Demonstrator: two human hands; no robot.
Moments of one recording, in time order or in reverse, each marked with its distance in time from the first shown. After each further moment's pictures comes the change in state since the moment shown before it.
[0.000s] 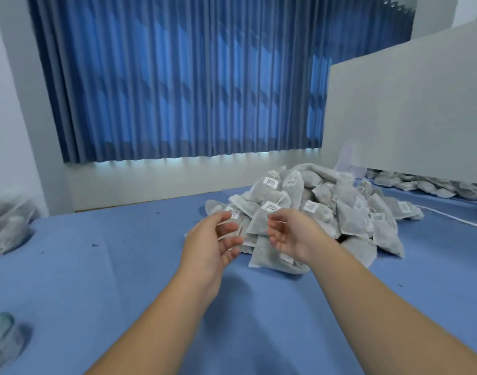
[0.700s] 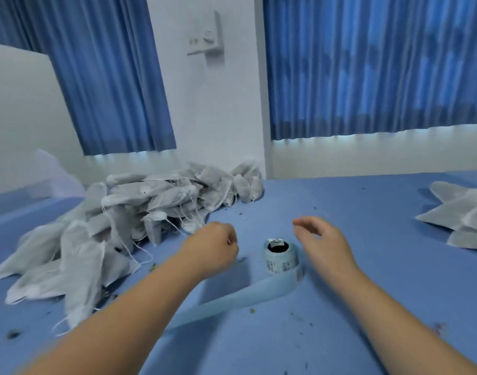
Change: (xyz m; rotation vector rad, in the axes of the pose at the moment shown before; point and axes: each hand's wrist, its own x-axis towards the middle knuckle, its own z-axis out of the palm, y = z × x) left_hand -0.087 0.137 -0.358 1.739 0.420 0.022; right_hand -0.092 0.189 0.303 -0.518 -0.457 -0.570
